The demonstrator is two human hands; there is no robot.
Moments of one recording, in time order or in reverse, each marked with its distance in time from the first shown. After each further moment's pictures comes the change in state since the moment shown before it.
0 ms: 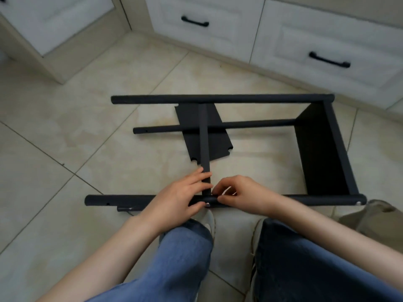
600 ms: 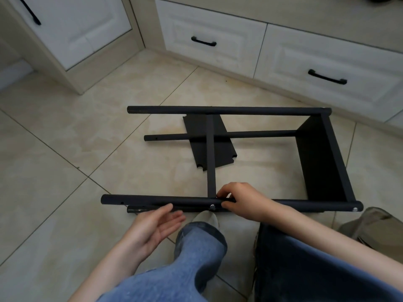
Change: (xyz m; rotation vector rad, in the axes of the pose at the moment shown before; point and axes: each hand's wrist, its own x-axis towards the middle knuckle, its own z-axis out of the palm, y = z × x) left_hand -0.067 -0.013 0.014 -1.671 0.441 -1.031; right_hand 0.004 0.001 0.013 -0.242 0.059 -0.022
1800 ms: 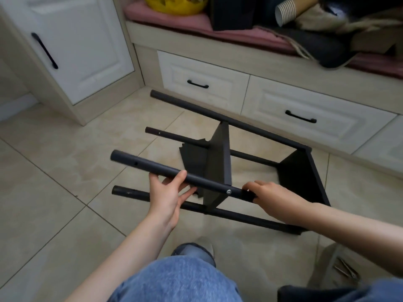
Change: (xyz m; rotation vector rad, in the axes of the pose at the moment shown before) left_hand -0.042 0.075 0.102 -0.128 -0.114 0.581; right_hand -0.055 -0.006 -0.100 -0.417 0.177 0.006
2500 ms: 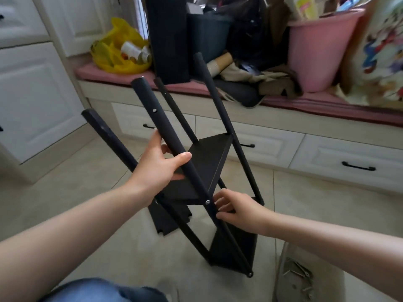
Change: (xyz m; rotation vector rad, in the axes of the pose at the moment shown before) left_hand -0.049 0.108 0.139 0.587 -0.549 0.414; right_hand -0.073 0.000 -0.068 0.595 0.174 0.108
